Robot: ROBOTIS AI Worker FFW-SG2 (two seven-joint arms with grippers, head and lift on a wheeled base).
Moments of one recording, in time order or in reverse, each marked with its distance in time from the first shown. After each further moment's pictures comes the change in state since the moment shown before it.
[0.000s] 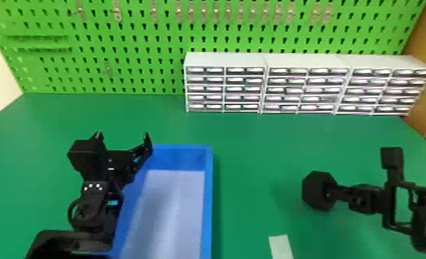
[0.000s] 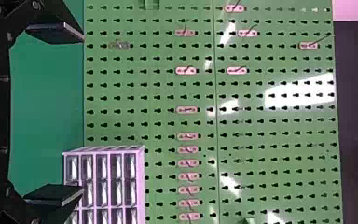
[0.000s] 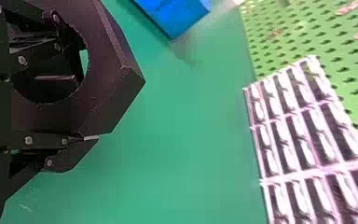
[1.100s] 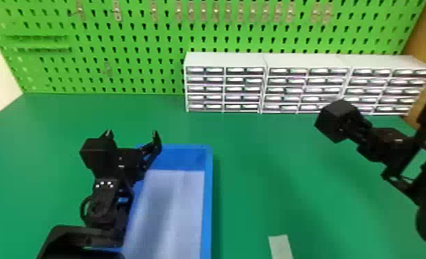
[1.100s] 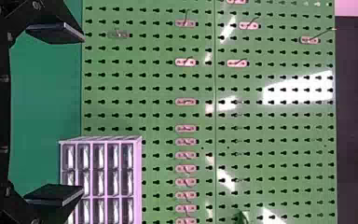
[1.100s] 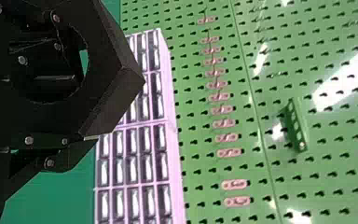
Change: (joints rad) left arm -0.030 0.000 -0.043 0.042 0.016 -0.030 0.025; right arm 0.055 0.057 0.005 -0.300 -0.294 -0.282 -0.460
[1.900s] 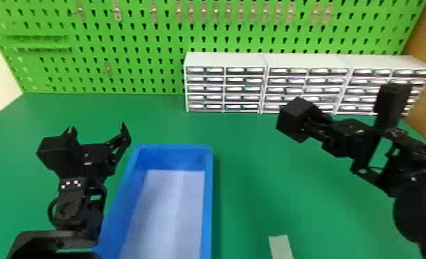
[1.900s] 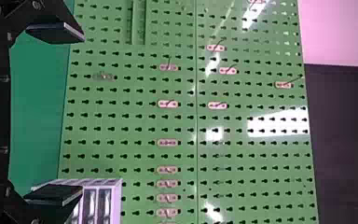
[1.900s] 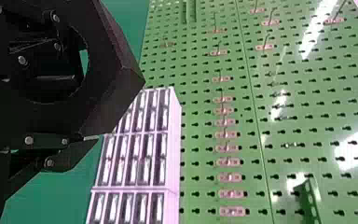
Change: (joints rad) left arm 0.034 0.001 0.105 -0.080 0.012 -0.012 0.044; right arm 0.018 -0.043 0.203 -0.144 -0.015 0.132 -0.012
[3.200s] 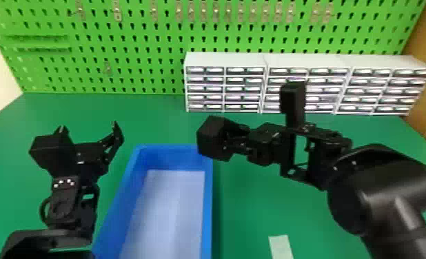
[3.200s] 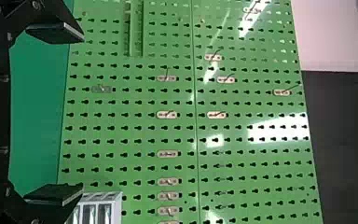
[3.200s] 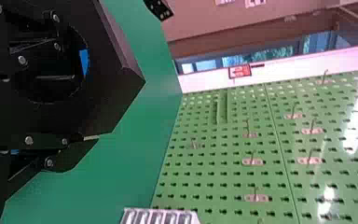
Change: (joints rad) left arm -0.006 0.001 0.030 -0.002 -0.019 0.009 0.002; right arm -0.110 -0.043 0.380 0.007 -0.093 0.127 0.000
